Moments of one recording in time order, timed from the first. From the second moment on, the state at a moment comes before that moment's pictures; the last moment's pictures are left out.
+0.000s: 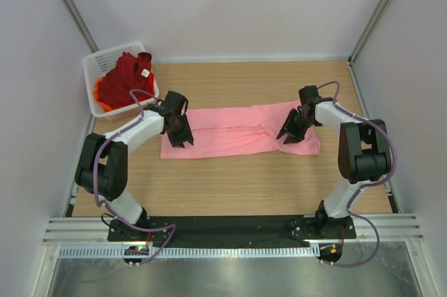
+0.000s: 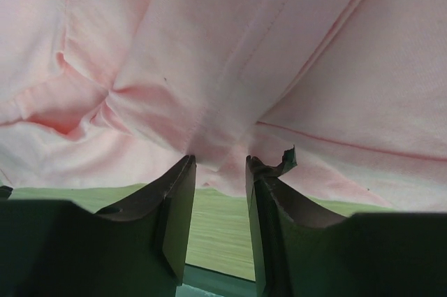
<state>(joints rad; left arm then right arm) -0.37 1.65 1.09 -0.65 0.05 -0.68 0.10 1.76 1.11 -0.65 -0.27 0.64</state>
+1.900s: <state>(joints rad) -0.37 1.67 1.16 -0.69 0.04 -0.60 0.03 1.56 1.10 -0.87 0.08 0.63</state>
